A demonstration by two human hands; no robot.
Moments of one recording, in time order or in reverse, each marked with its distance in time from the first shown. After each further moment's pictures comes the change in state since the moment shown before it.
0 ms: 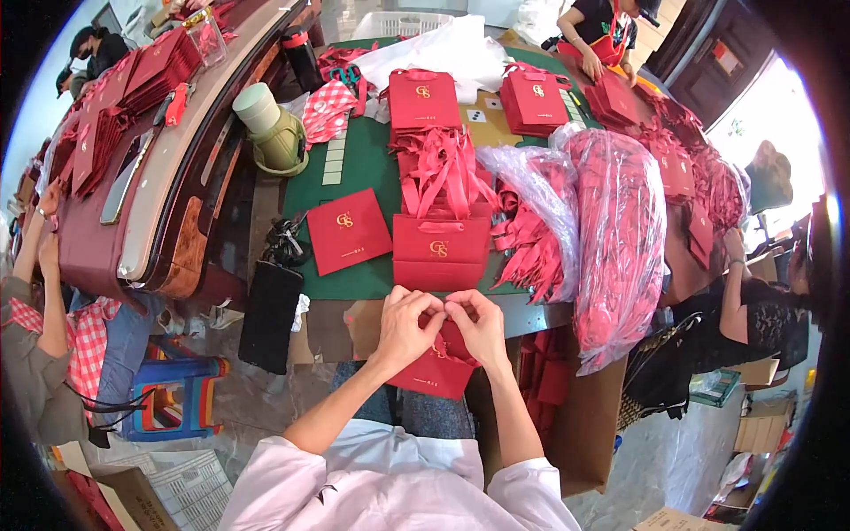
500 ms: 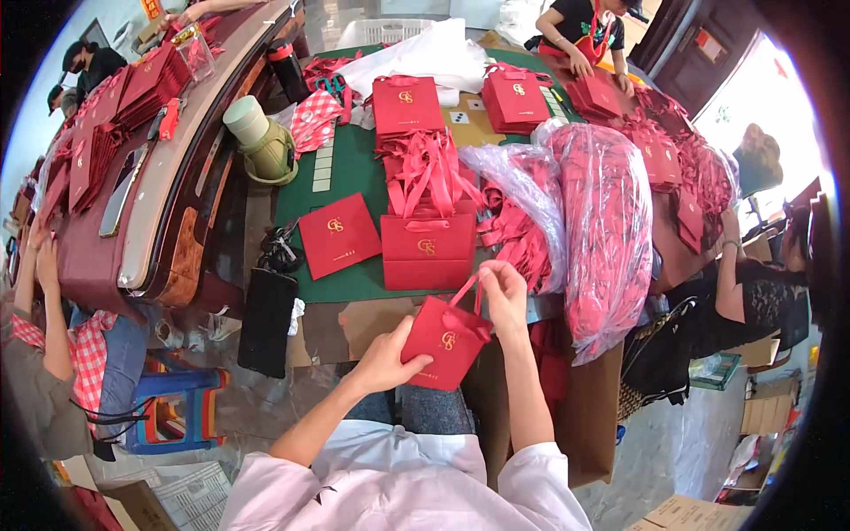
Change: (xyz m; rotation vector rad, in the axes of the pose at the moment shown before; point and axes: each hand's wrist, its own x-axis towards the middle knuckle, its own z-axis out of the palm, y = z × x) left_hand -0.042 0.003 -0.032 -0.401 -0.398 -0.113; right_hand 0.029 0.010 -0.038 0.253 0.231 -0.020
